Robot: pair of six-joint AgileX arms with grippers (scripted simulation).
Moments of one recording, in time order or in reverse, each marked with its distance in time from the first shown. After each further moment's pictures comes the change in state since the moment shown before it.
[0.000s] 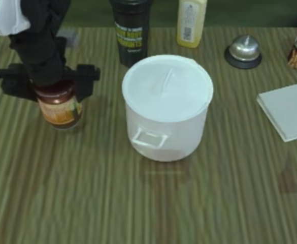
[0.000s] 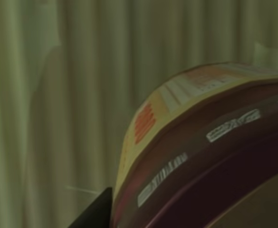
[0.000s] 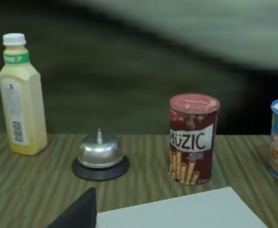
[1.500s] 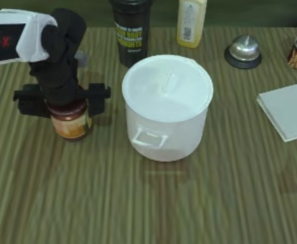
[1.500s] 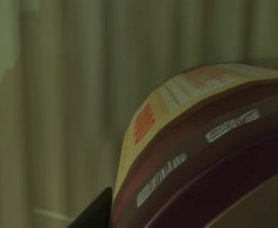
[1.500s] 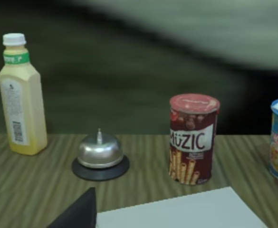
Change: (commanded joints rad) left arm -0.028 0.073 -0.116 0.196 -0.019 -0.077; right arm 0.000 0.000 0.000 0.000 0.000 0.000
